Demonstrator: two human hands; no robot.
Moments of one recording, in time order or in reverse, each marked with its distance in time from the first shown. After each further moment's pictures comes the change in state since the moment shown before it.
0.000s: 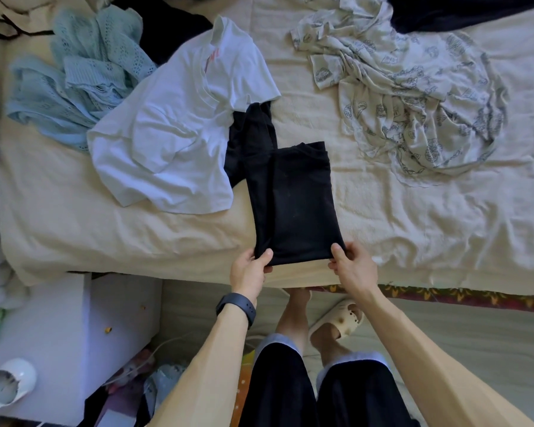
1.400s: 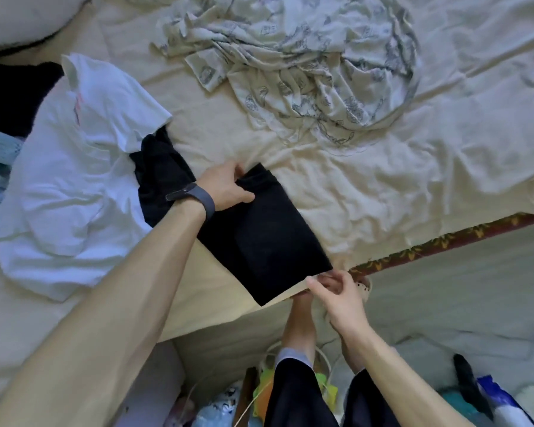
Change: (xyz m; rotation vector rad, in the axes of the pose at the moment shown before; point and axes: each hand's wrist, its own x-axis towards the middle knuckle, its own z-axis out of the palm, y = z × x) left_hand 0.083 0.198 0.120 1.447 -0.375 0.569; right_hand -0.036 0.055 -0.004 0.455 0.006 0.304
